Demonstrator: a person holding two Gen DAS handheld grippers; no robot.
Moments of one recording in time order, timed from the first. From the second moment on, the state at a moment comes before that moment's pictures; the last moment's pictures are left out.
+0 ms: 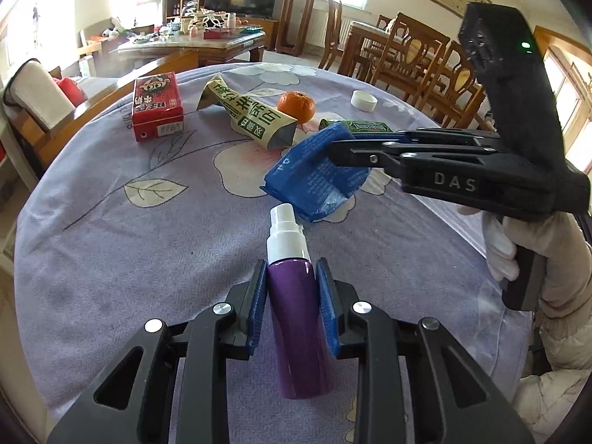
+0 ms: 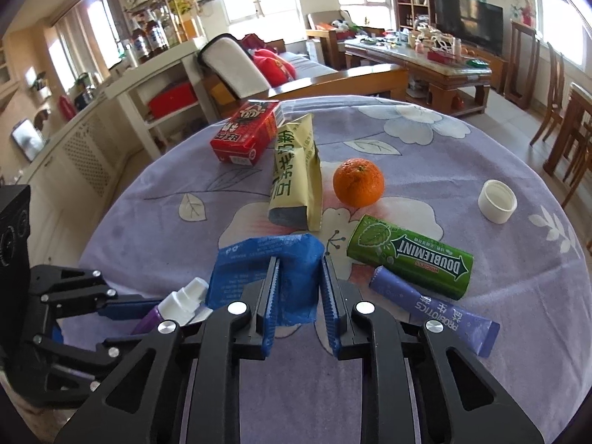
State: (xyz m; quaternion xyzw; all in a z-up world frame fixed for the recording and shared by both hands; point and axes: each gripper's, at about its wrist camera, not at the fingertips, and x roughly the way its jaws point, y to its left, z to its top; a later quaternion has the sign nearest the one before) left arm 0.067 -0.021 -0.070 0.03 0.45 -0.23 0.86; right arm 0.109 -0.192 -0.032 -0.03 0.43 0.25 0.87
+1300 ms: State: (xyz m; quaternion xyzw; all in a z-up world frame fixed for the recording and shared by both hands) left arm -0.008 -0.265 -0.017 0.06 0.33 -0.50 0.80; right arm -0.128 -0.536 0.034 0.13 0.30 0.02 0.95
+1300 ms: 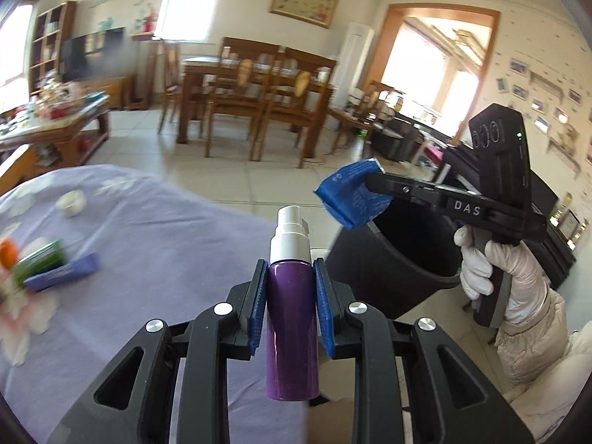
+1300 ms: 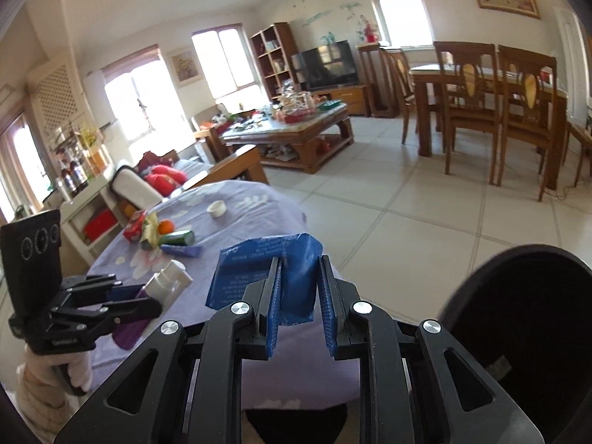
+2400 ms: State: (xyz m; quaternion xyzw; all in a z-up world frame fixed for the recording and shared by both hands) left arm -0.086 -0.483 -0.067 0.15 0.36 -0.59 0.71; right arm -0.281 -0.714 -0.052 0.22 0.30 -0.18 0.91
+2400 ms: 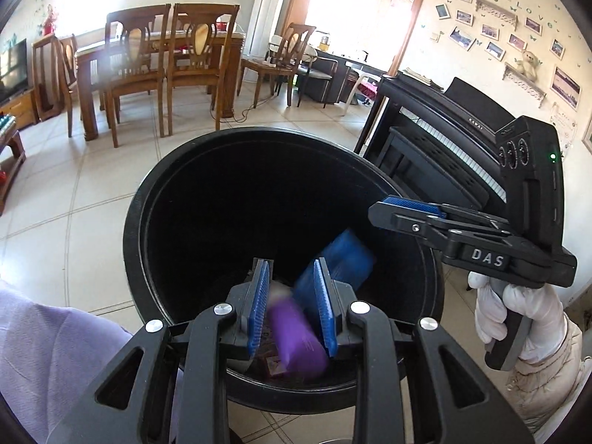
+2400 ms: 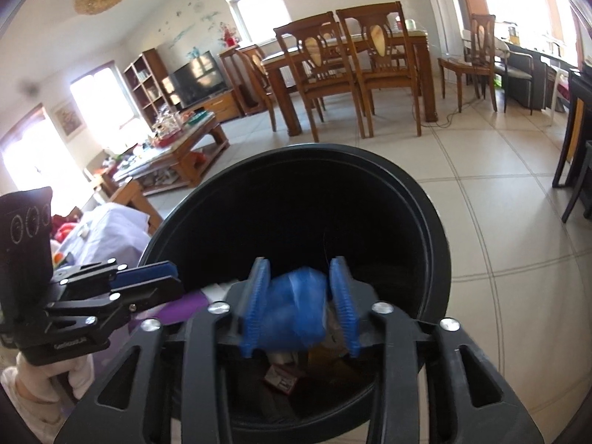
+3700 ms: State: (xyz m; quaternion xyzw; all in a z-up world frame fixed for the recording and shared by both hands) left arm -0.005 -0.266 -0.007 0.08 0.29 -0.41 0.86; right arm -0.133 -0.537 0.003 0.13 0.31 -0.05 0.94
